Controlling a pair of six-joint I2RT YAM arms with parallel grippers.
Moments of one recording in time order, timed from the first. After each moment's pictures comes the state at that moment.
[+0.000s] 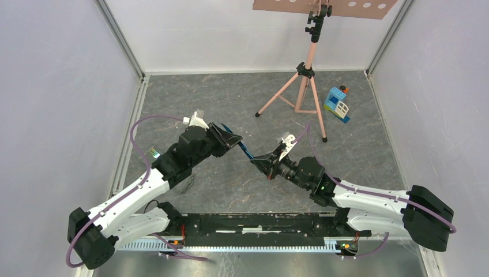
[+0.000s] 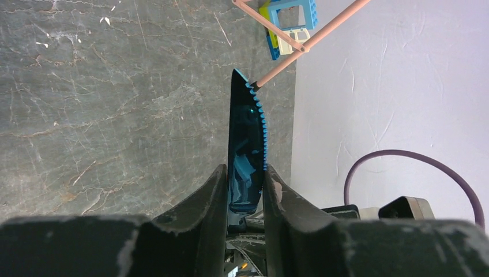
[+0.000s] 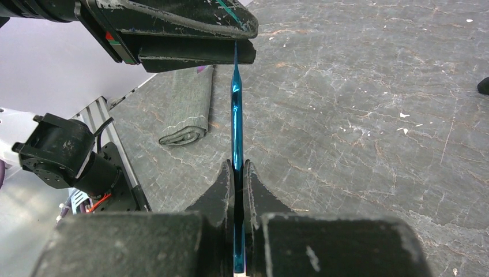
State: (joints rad) left arm -0.72 0.94 0.73 -0.16 -0.06 -1.21; right arm 1.03 1.05 0.37 0.66 0.07 0.35
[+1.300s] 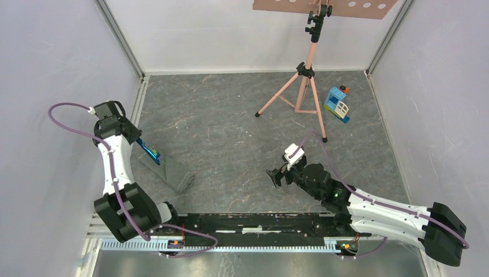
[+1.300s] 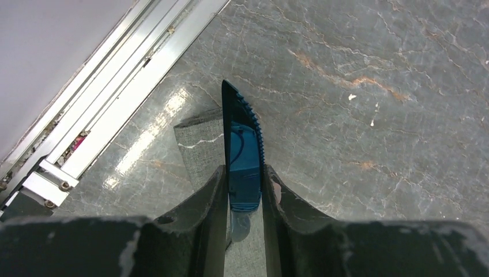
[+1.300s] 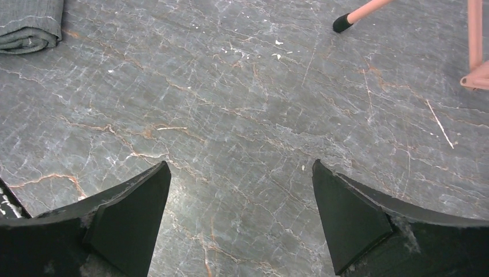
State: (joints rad) left arm 0.47 1.24 1.07 -0.66 -0.03 -0.30; right arm 1.02 0.82 0.30 0.26 0.29 0.03
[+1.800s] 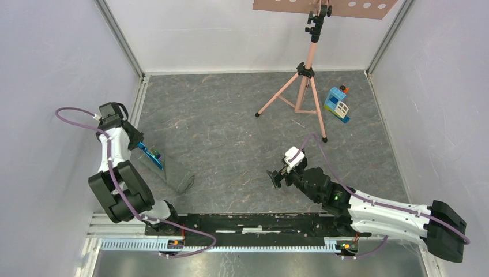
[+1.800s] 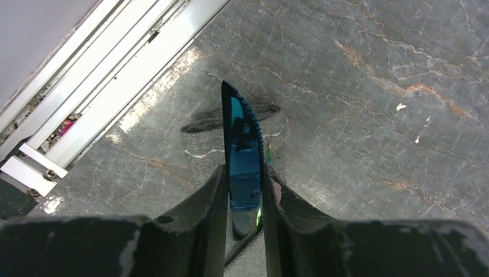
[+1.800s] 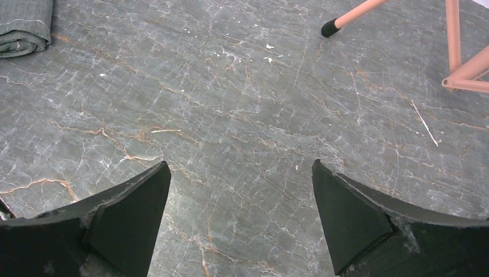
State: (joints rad) left arm 0.49 1.42 1.07 -0.64 -0.08 -0.36; right arm 1.09 0.79 0.27 0.28 0.40 0.01
